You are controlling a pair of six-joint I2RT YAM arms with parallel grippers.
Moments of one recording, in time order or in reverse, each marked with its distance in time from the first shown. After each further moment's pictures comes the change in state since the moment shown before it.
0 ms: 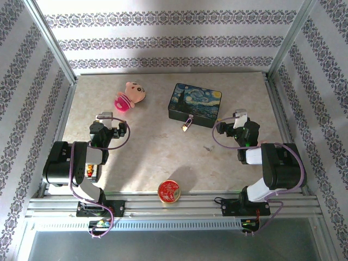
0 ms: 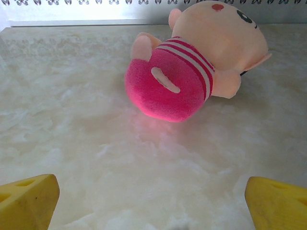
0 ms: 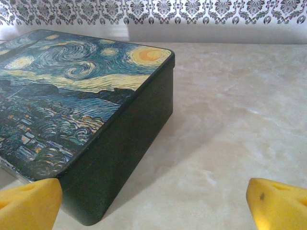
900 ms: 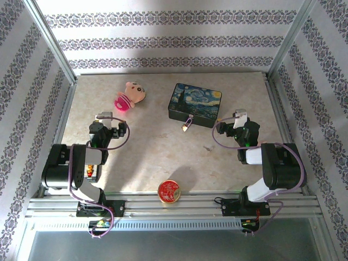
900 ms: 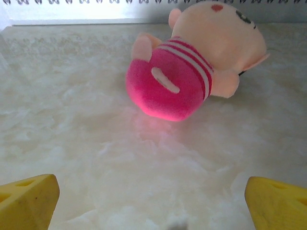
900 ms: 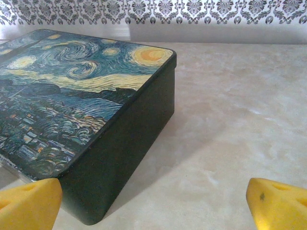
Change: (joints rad) left arm 0.000 -0.063 0.000 -0.061 -0.001 0.000; right arm 0.000 -0.003 0.000 -0.003 -0.009 -0.004
